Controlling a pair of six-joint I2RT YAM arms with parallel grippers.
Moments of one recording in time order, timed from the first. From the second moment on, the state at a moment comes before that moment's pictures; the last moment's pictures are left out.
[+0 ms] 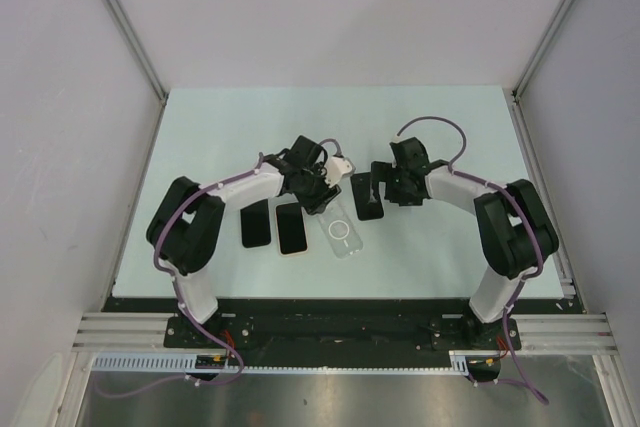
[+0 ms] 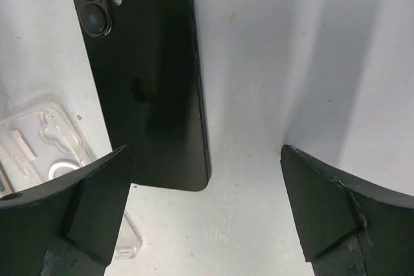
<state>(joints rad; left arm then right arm) -0.61 1.82 1.21 -0.44 0.23 0.42 0.41 1.73 1.03 -0.30 -0.09 0.44</state>
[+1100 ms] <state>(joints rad) -0.28 1.17 1.05 -0.27 -0.10 -0.16 0.61 1.97 1.30 -0.36 0.22 0.39</state>
